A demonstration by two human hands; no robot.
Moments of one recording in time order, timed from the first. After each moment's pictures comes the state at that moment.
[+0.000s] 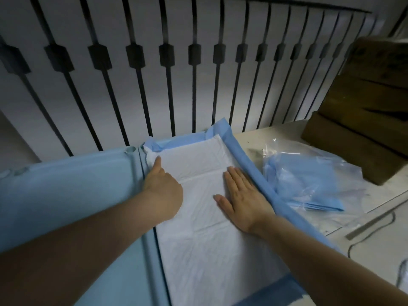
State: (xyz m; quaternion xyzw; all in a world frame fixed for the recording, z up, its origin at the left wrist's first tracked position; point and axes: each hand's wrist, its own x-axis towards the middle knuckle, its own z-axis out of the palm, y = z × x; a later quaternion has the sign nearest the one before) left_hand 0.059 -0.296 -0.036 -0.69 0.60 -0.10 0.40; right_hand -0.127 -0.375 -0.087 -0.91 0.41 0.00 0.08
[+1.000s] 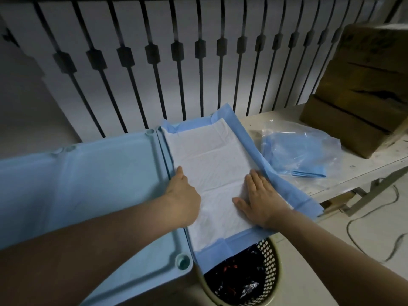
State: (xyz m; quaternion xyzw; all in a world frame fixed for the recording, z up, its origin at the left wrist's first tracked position) left_hand -0.013 -0.207 -0.019 -0.63 0.63 -0.05 0.45; right_hand -0.190 -0.300 -0.071 -0.89 0.44 0.09 0.10
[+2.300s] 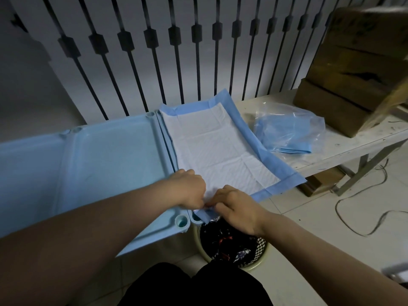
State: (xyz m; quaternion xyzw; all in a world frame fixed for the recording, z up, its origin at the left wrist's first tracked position) left_hand -0.029 -0.171 -0.021 -0.67 0.70 0.13 0.21; right_hand -0.195 -0.208 -0.057 -0.93 0.23 -0.03 0.29
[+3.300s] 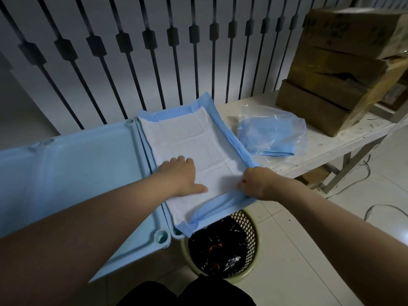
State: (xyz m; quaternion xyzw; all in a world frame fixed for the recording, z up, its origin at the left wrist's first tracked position) left_hand -0.040 -0.223 -0.008 -0.75 0.62 0.13 0.17; right_hand -0.231 -0.291 -0.015 -0.86 0.46 0.14 0.16
